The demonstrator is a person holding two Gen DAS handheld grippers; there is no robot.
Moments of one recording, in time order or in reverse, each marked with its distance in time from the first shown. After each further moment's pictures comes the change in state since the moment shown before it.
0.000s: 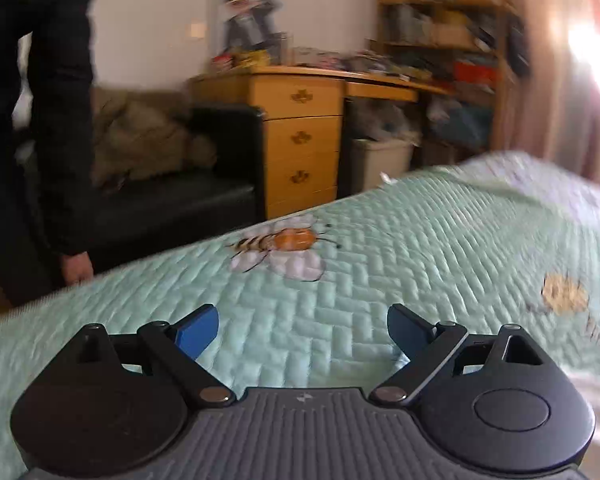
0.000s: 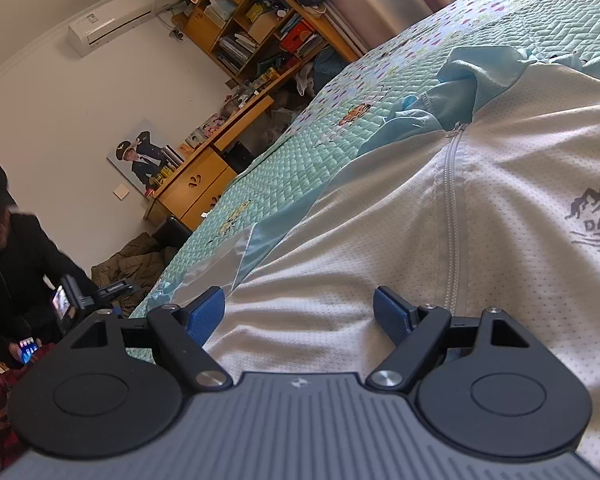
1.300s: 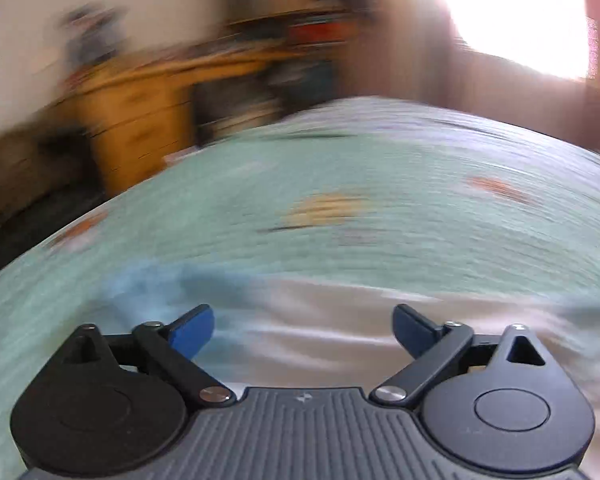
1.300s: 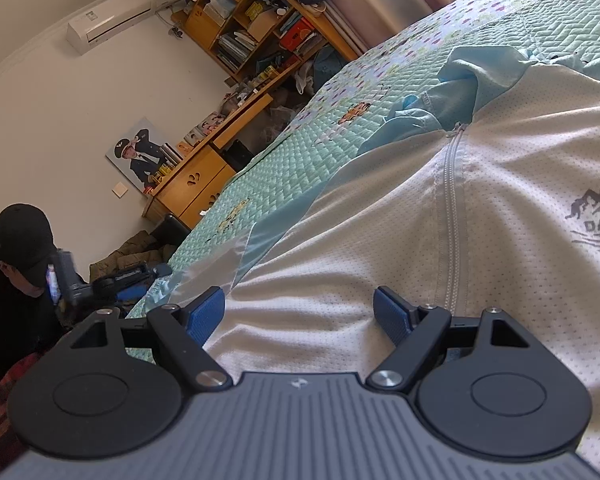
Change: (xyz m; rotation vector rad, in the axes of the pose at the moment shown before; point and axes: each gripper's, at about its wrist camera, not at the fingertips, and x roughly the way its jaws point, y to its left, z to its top) left arm -0.072 -0.179 -0.075 0.400 0.060 -0.387; right arm -0.001 0.002 0.000 -0.003 0.007 -0.004
